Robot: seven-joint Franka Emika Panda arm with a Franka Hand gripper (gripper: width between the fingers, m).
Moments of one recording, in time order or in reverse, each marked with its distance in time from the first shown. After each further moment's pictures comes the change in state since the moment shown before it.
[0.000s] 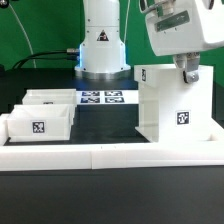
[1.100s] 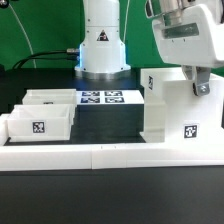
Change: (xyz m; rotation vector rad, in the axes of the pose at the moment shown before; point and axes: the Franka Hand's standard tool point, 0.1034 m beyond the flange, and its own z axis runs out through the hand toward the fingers) arm 0.004 -0.037 0.015 -0.039 -0.032 0.041
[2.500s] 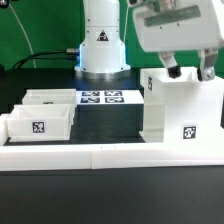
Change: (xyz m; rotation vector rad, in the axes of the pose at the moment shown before) arm 0.009 0.019 -0.038 -0.048 -0.044 -0.313
